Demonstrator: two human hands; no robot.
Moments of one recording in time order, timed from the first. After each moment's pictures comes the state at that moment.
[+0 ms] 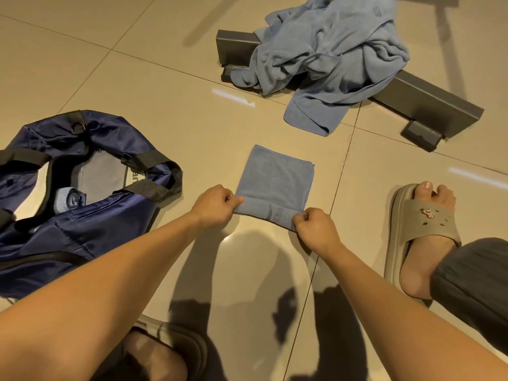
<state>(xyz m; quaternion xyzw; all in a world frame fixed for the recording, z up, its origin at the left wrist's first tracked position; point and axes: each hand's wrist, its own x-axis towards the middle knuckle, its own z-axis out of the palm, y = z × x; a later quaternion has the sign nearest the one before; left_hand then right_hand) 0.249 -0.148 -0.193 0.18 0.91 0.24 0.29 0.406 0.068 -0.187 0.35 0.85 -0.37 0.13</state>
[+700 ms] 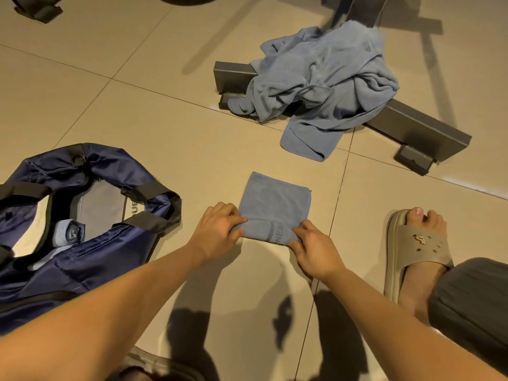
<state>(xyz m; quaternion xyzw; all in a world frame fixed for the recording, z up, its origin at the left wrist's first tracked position) 0.245 -0.149 -0.193 0.40 0.89 0.19 0.14 0.400 0.083 -0.184 0.13 0.95 -0.27 0.09</state>
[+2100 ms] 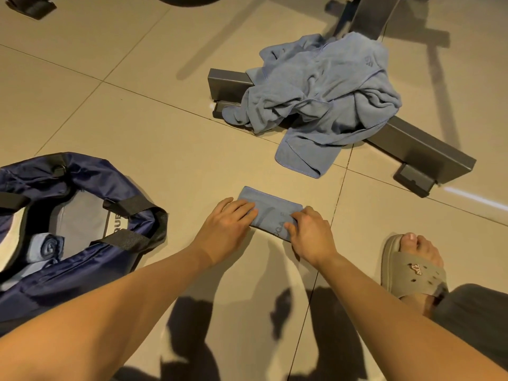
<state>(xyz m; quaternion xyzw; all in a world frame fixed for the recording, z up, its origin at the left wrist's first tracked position) 0.221 -0.095 -0.198 0.51 0.85 0.13 -0.05 0.326 0.123 -0.177 0.19 0.96 -0.19 0.09</state>
